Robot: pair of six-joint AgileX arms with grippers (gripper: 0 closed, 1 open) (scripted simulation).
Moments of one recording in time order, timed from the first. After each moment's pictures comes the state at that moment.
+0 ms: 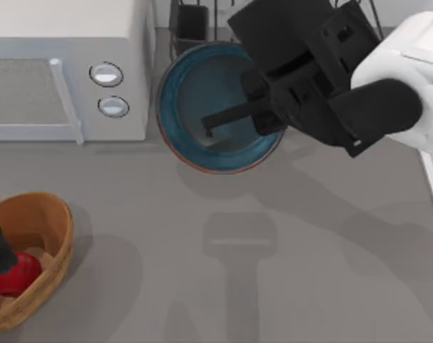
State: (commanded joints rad) left arm 0.00 0.00 0.00 0.00 0.00 0.00; right arm 0.86 1.61 1.41 -0.63 0.53 0.30
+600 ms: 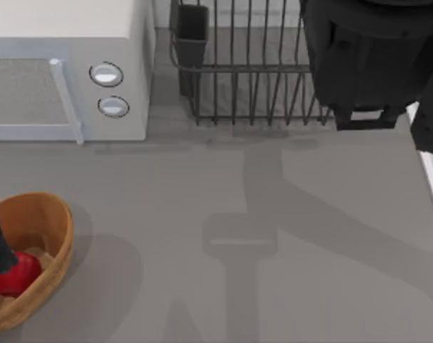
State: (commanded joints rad) left arm 0.00 0.00 0.00 0.00 0.00 0.00; right arm 1.04 1.45 1.44 -0.03 1.05 0.04
